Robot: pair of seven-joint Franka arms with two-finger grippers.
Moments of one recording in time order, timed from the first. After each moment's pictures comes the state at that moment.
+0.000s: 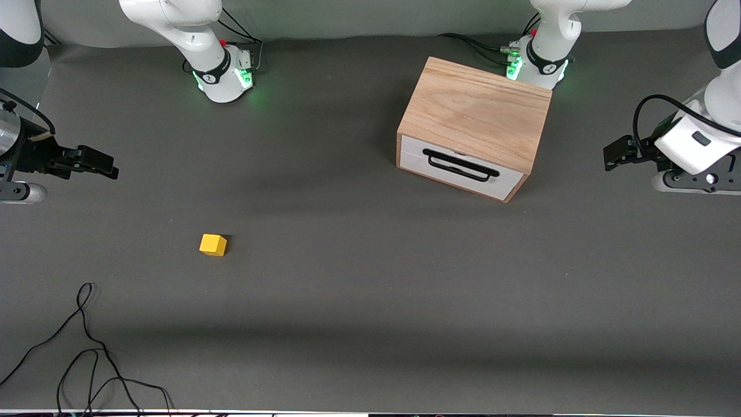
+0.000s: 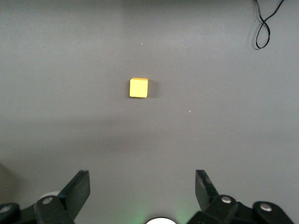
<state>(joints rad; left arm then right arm) -0.05 0.00 -0.06 -1.67 0.02 1.58 -0.06 -0.04 0.07 0.05 -1.52 0.00 1.47 0.06</state>
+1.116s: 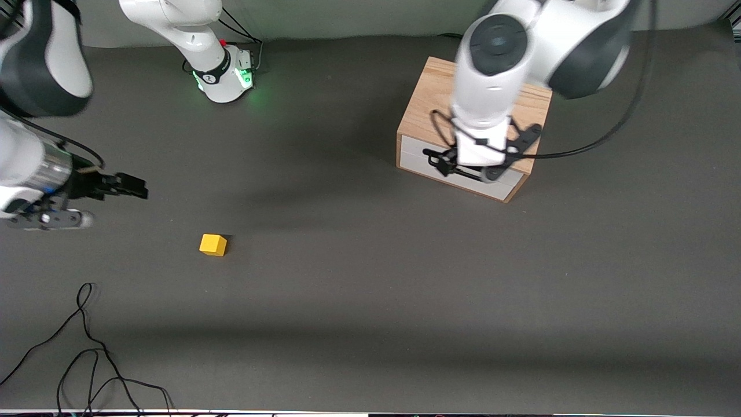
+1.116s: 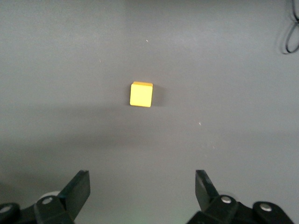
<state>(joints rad) -0.59 0.24 -0.08 -1.51 0.02 1.58 -1.52 -0.03 0.11 0.06 -1.73 0.00 1.72 0.04</state>
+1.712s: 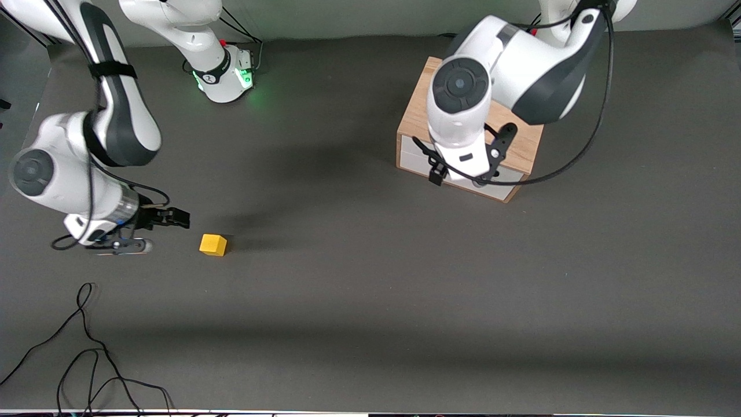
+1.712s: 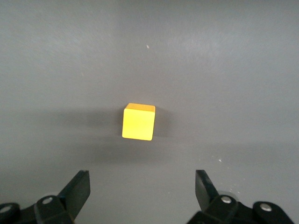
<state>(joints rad) -0.58 0.29 -0.05 -1.53 -0.02 1.56 -1.68 -0.02 0.20 0.06 -2.02 0.00 2.14 0.04</state>
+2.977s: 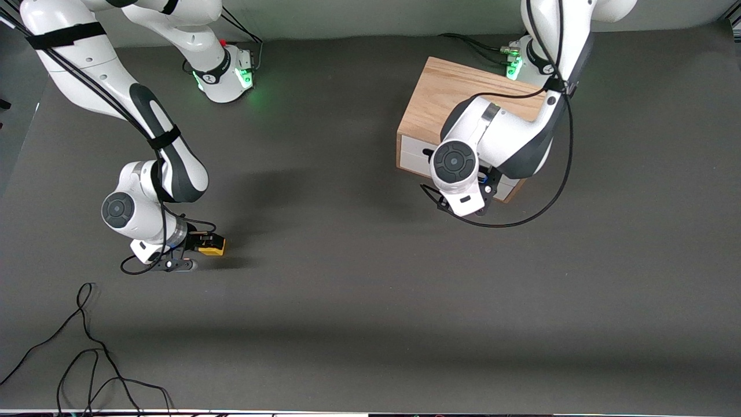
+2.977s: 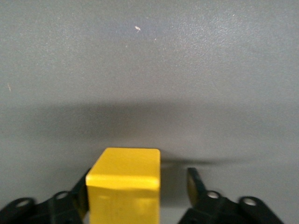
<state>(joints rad) -0.56 0.41 -0.06 -1.79 -0.02 1.85 -1.75 -0.02 0.49 0.05 -2.08 0.00 2.54 0.04</state>
